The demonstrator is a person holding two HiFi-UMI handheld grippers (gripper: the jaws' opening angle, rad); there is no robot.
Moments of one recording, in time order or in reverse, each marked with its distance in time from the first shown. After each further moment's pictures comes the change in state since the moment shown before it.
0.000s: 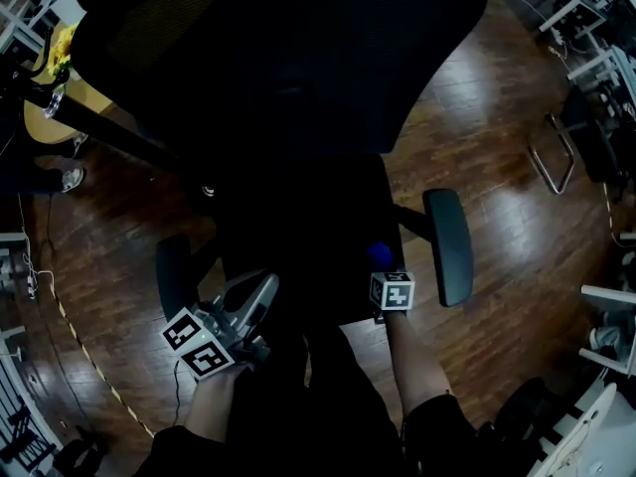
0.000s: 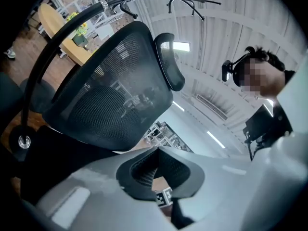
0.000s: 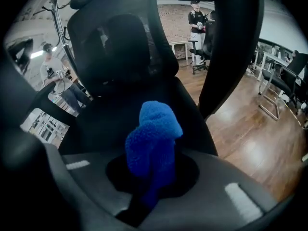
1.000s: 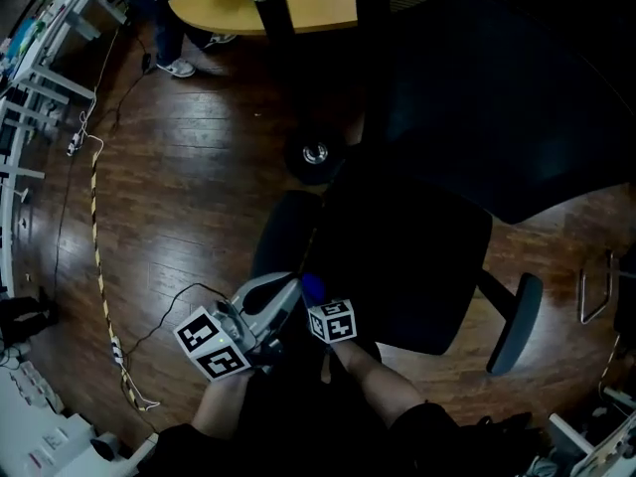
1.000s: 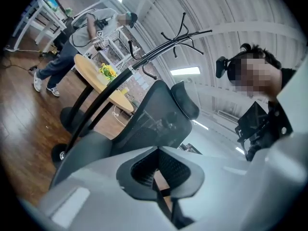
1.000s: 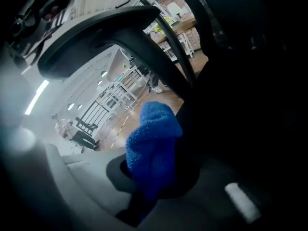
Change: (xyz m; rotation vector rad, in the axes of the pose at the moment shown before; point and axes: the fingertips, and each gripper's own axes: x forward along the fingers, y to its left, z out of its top) left arm -0.155 0.029 0.047 -0.001 -0.309 0.307; right arm 0.028 0.371 -0.107 -0.390 0.276 0.648
